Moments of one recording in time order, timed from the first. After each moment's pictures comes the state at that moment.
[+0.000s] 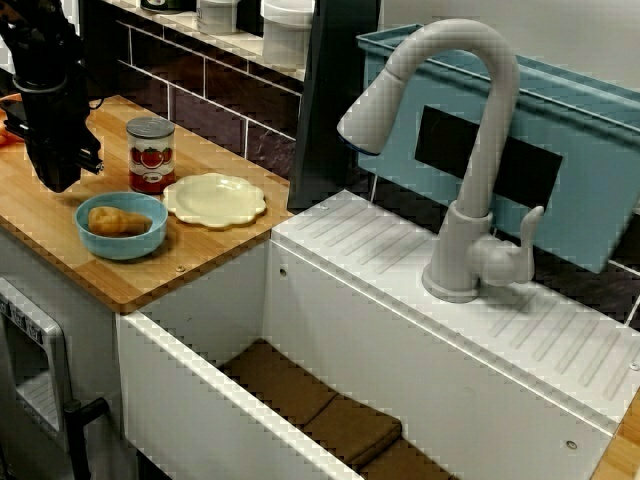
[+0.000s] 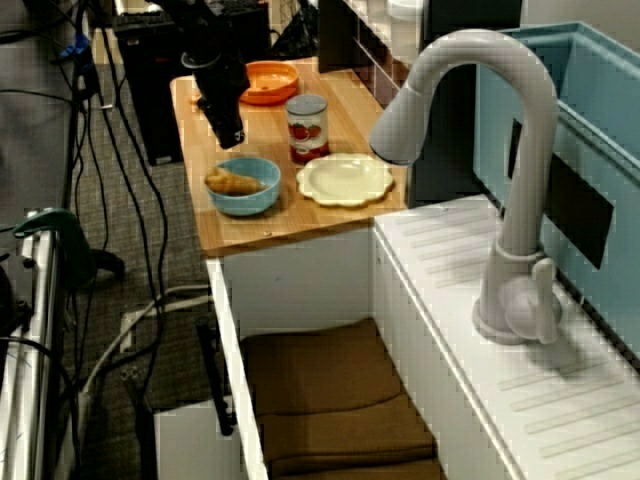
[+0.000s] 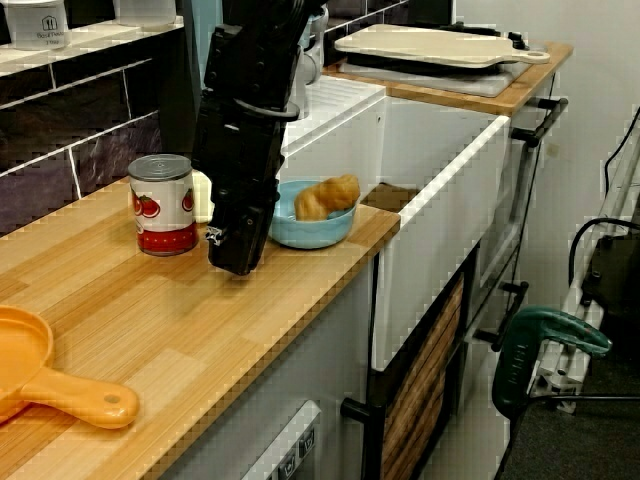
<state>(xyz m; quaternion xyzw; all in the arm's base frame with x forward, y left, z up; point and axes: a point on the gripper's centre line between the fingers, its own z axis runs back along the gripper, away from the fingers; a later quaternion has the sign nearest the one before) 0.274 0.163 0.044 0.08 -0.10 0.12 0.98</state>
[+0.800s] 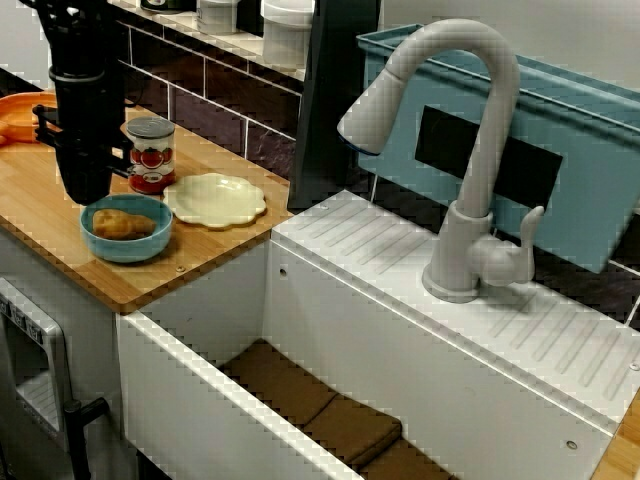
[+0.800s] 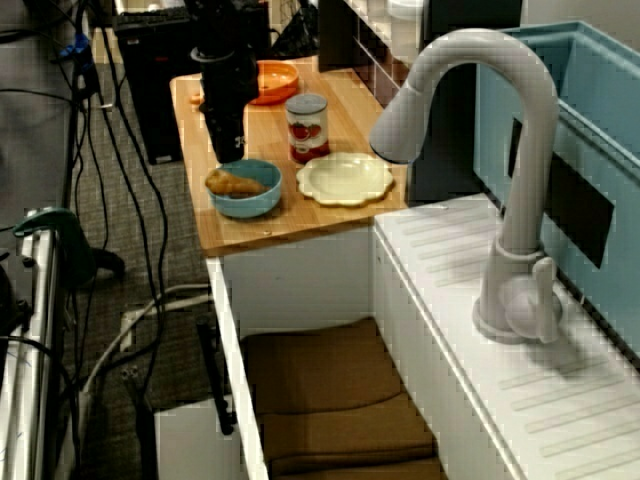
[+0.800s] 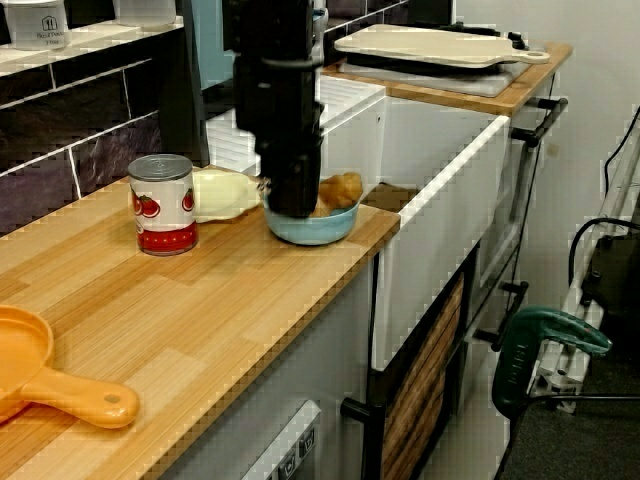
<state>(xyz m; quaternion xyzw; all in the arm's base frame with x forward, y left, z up) 0.271 0.097 0.061 0.00 -0.01 0.09 1.00</state>
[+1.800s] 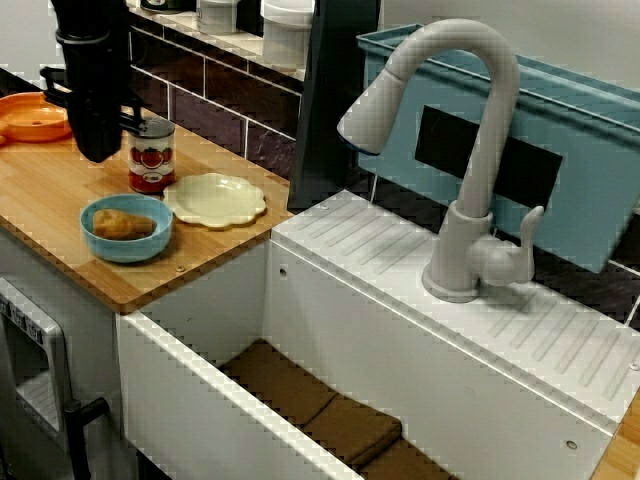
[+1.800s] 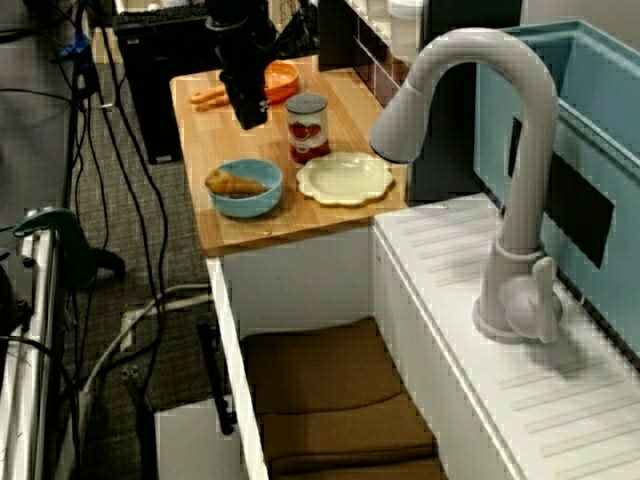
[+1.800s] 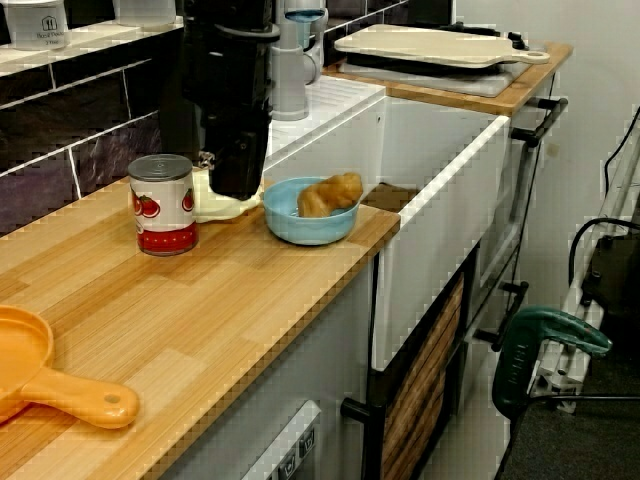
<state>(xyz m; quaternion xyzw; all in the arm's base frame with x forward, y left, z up) 0.293 0.142 0.078 0.03 -0.07 0.13 0.99</state>
